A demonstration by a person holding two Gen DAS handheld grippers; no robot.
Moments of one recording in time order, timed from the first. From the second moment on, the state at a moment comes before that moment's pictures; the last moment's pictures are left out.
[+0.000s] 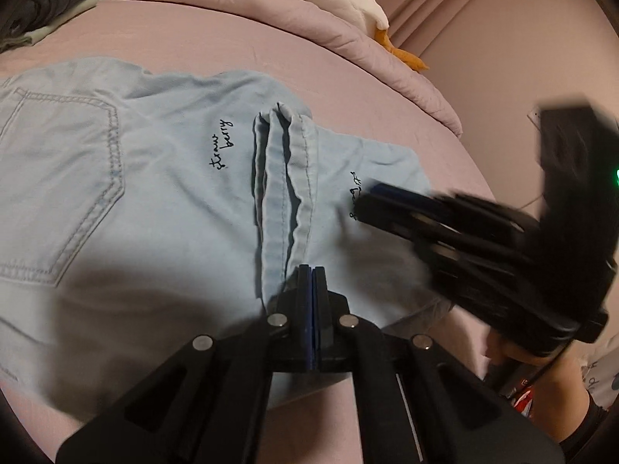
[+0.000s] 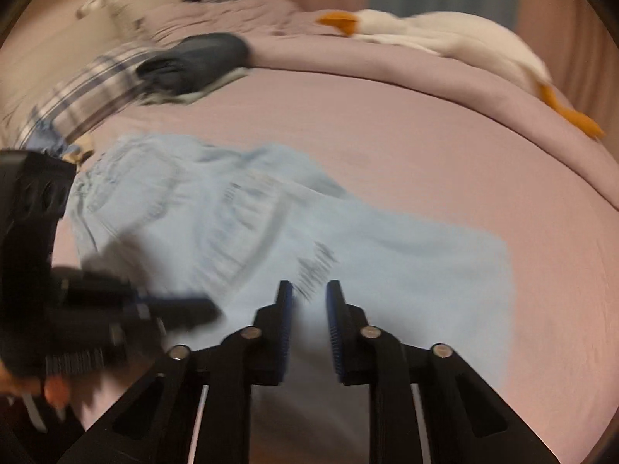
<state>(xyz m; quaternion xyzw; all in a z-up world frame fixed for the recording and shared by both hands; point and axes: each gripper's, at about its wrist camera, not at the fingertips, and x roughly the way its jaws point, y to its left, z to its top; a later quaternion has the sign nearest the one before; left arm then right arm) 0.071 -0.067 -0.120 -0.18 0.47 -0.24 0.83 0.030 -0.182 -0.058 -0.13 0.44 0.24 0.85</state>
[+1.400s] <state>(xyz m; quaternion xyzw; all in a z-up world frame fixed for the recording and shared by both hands) -0.021 0.151 -0.130 -0.41 0.41 -0.05 0.81 -0.109 -0.187 -0.042 0.01 0.45 0.29 0.85</state>
